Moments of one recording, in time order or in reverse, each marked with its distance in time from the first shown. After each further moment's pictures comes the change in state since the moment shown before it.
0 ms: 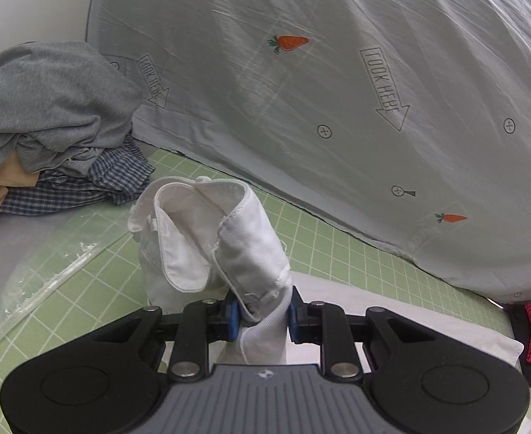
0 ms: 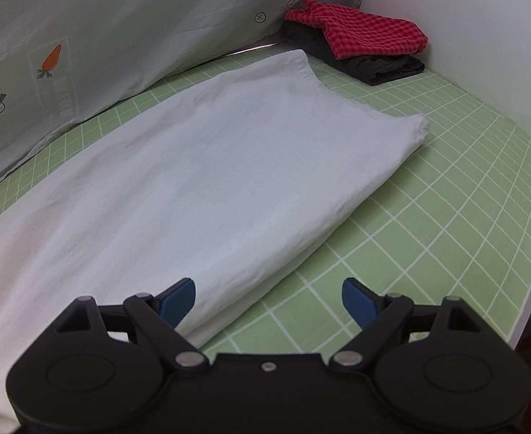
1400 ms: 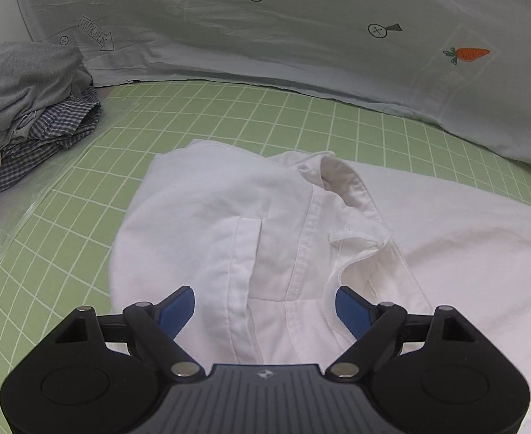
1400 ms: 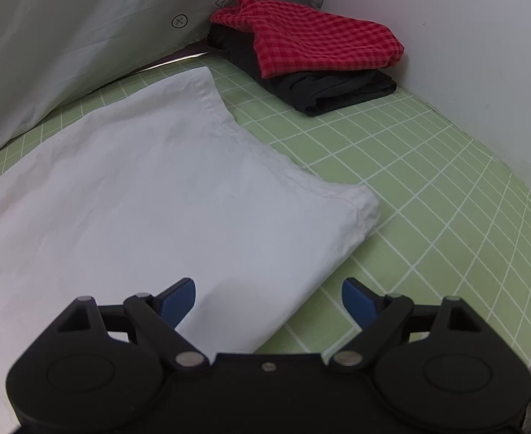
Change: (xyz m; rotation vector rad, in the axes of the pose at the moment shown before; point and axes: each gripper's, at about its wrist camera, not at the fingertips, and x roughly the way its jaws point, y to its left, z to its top) left arm 0.115 -0.158 -0.082 0.211 0.290 0.298; right arm 0.116 -0.097 0.097 -0.053 -0.005 -0.101
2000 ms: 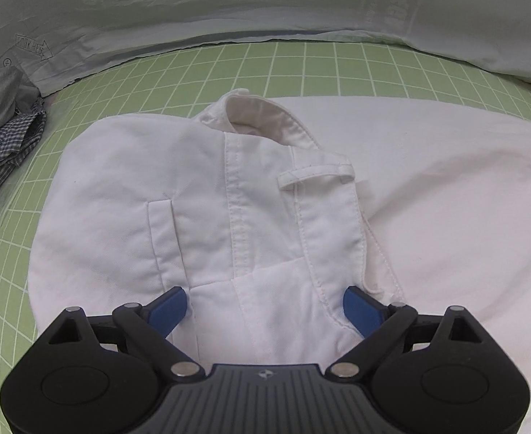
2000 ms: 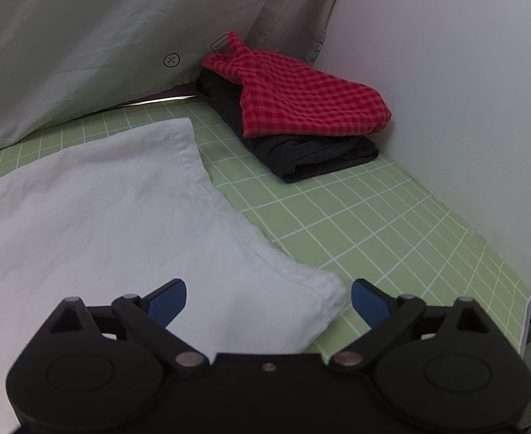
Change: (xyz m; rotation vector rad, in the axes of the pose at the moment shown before) left arm 0.047 -0.056 -0.007 0.167 0.104 0.045; right arm 0.005 -0.003 0.031 -0.110 -0.173 -0.099
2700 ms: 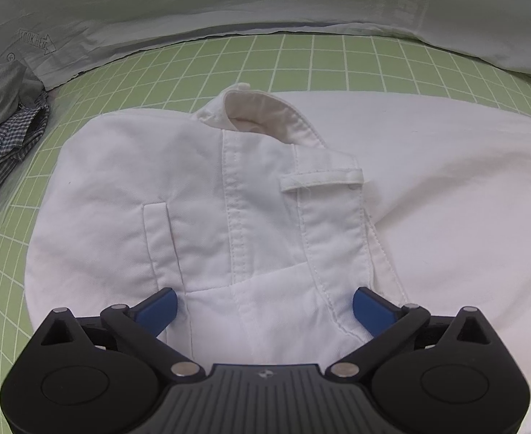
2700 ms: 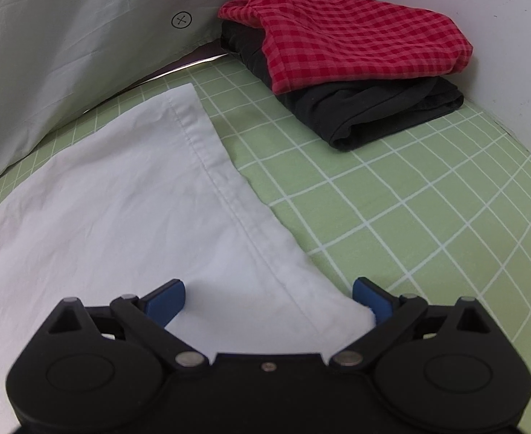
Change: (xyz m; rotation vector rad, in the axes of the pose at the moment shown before) left arm 0.011 -0.005 0.004 -0.014 0.029 0.027; right arm 0.092 -0.027 0.018 0.066 0.169 0.326
